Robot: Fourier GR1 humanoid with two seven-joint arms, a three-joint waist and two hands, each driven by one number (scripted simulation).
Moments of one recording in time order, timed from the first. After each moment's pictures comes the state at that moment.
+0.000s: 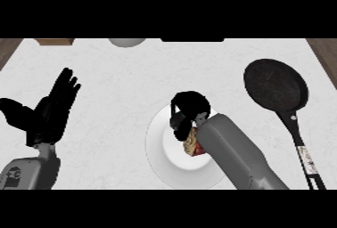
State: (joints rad) left arm -0.19 0.22 0.04 -1.56 0.16 0.12 0.22; right arm -0.73 -0.01 0.46 -0.90 0.72 0.34 0.38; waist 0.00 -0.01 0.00
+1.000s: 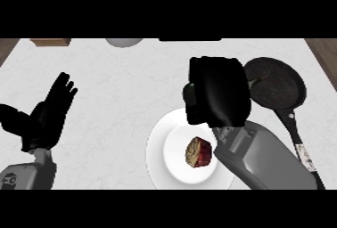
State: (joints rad) left arm -0.15 0.22 0.06 -1.58 0.16 0.10 0.22; right arm -0.74 -0.15 0.48 -1.68 1.10 0.34 0.86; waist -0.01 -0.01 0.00
